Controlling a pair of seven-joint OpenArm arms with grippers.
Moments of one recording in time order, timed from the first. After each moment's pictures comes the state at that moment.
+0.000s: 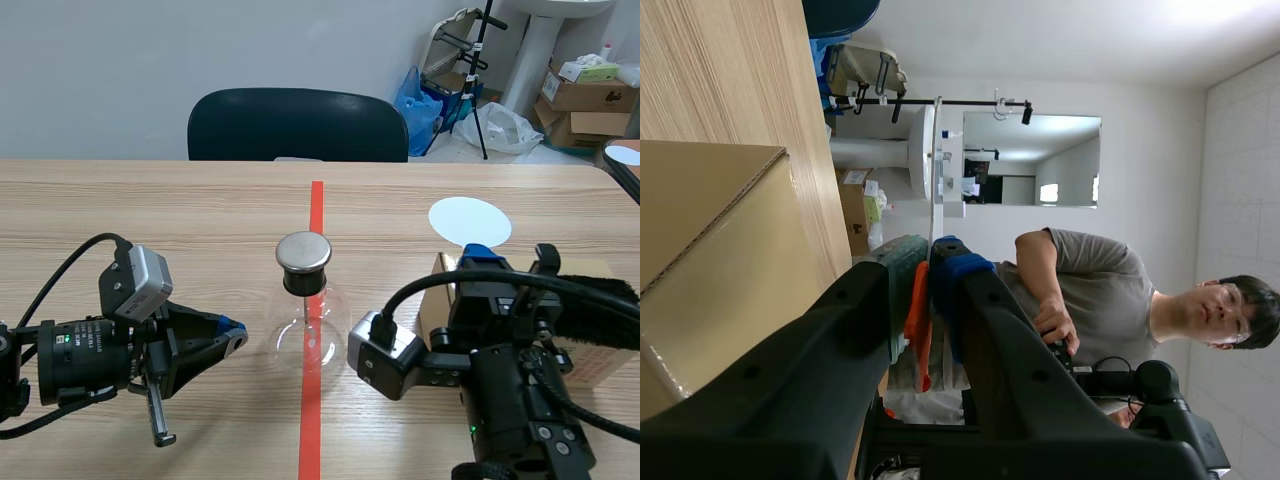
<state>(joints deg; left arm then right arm) -0.6 -29.7 25.0 65.4 5.1 -43.3 -31.7 -27.7 13.5 -22.8 93.6 -91.3 -27.8 -24.6</state>
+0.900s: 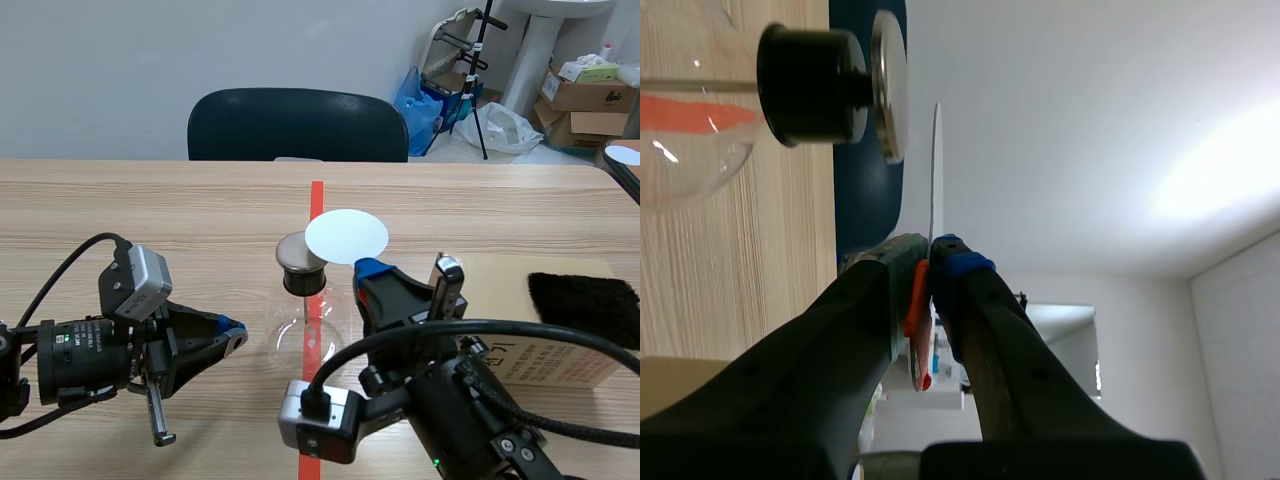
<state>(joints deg) -0.6 -29.7 25.0 65.4 5.1 -43.3 -31.7 -27.5 13.5 -22.8 93.6 -91.3 -27.8 3.0</state>
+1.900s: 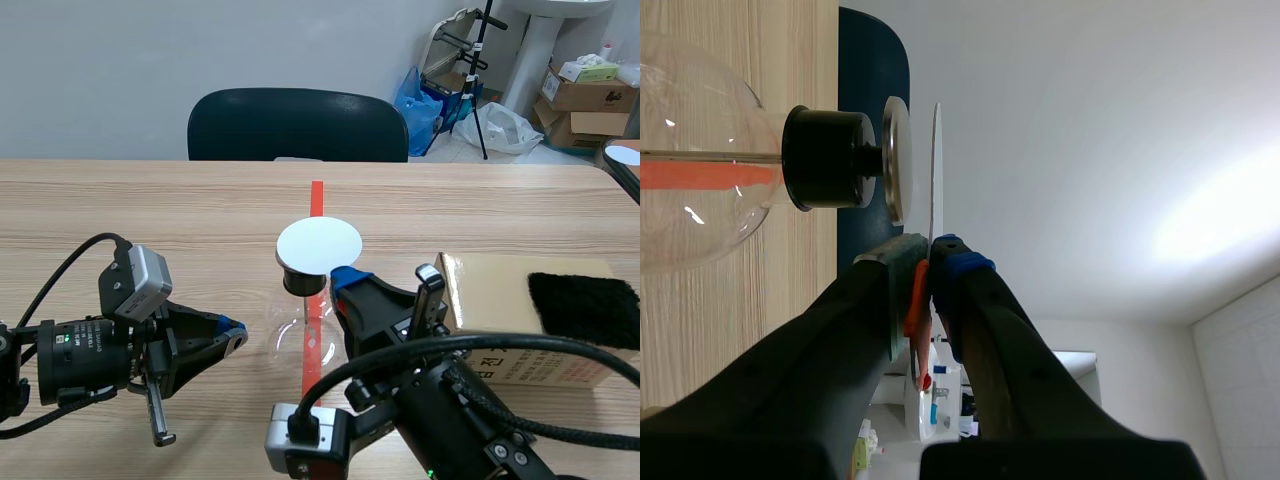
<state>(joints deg) -0.5 -29.7 25.0 65.4 5.1 -43.3 -31.7 -27.5 13.5 -22.8 93.6 -91.3 -27.8 8.3</state>
